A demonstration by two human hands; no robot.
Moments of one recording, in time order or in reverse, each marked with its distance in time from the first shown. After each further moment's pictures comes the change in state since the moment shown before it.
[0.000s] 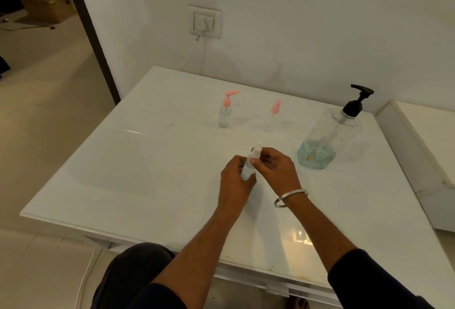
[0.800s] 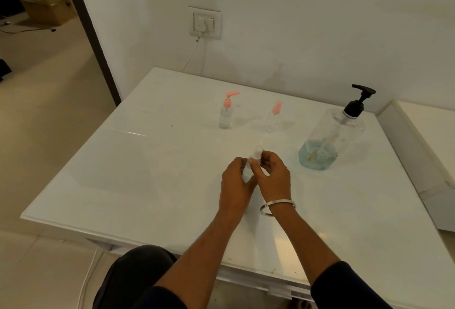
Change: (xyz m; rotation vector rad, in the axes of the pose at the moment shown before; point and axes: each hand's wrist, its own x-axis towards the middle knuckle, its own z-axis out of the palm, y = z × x) left_hand -0.002 0.002 0.004 -0.010 0.026 0.007; right_hand -0.016 0.000 0.025 0.045 0.228 0.040
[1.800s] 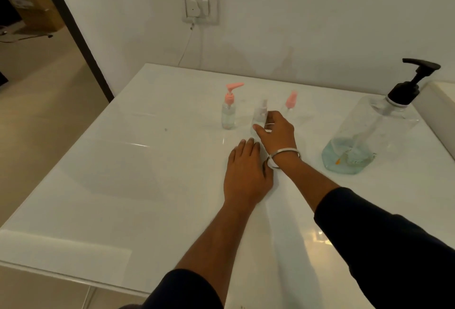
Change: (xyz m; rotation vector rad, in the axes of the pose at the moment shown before) left_hand 0.074 -0.040 0.023 0.771 -0.124 0.256; right_hand 0.135 0.022 0.044 -0.201 -0.070 -0.030
